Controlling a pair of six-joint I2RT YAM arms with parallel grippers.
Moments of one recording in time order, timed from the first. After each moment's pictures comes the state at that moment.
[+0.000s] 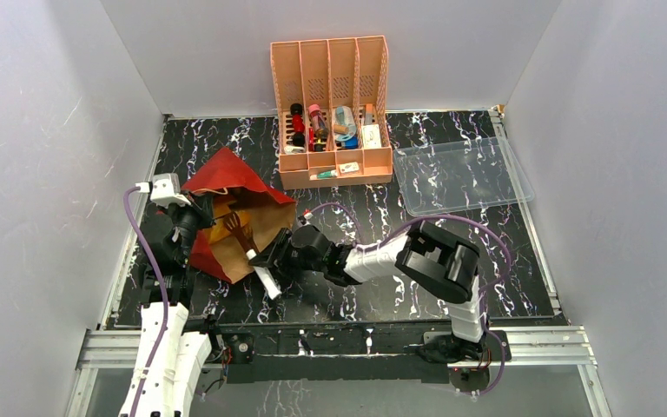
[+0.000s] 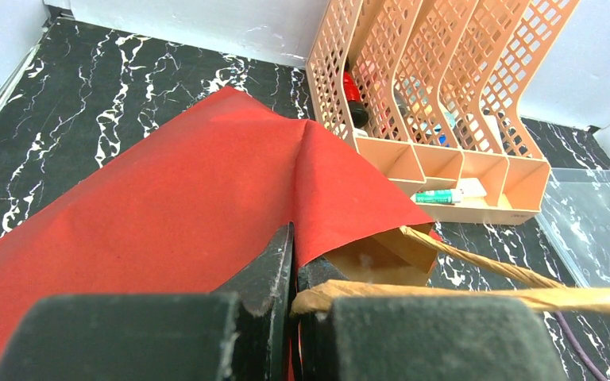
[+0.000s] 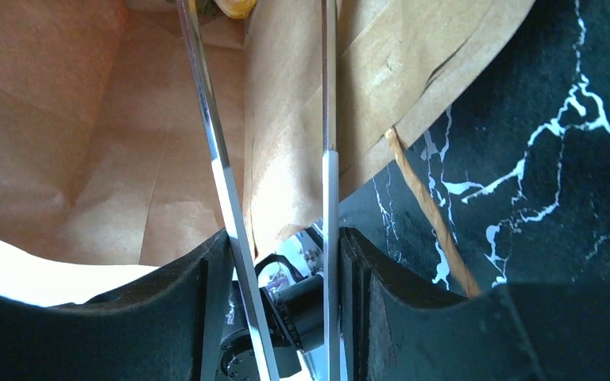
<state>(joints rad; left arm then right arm) 0.06 0.57 0.50 -0.02 0.14 -0.27 1.11 1.95 1.00 0.52 -0.09 1.52</state>
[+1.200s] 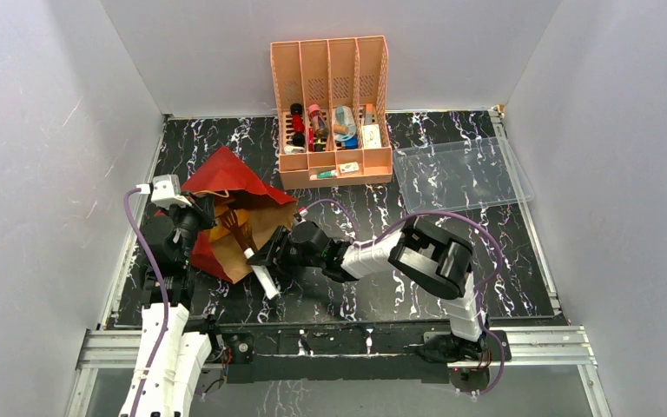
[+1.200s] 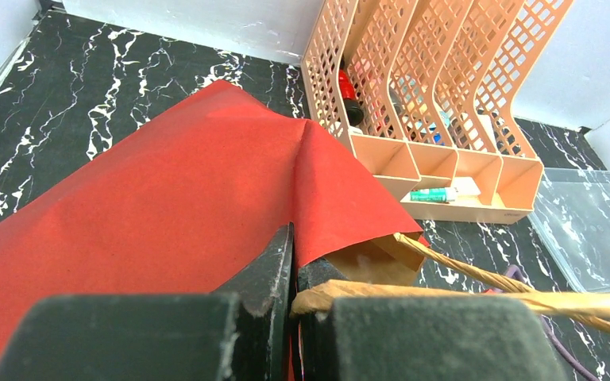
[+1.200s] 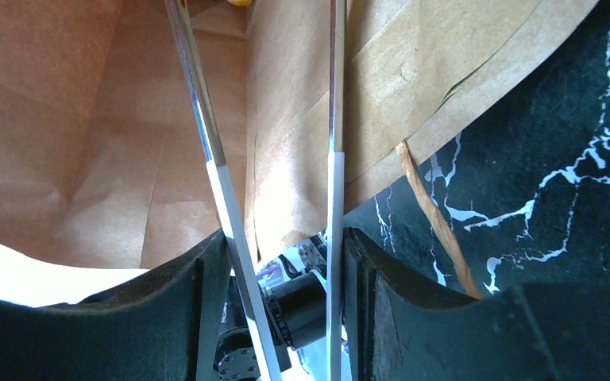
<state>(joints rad) 0.06 0.57 0.49 -0.01 0.14 -0.29 1.08 2.00 1.04 0.56 -0.17 1.47</state>
